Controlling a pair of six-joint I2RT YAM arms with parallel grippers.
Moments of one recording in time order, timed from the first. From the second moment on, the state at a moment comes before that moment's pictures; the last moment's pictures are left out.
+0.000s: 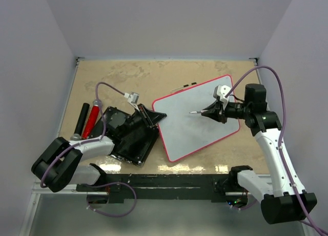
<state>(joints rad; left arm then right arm) -0.60 1.32 0.42 0.99 0.37 -0.84 0.10 0.97 1.05 -0.70 -0.99 -0.66</state>
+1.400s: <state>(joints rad) -0.86 1.17 0.21 1.05 -0.08 -0.83 0.37 0.99 0.92 -0.51 -0.91 -0.67</state>
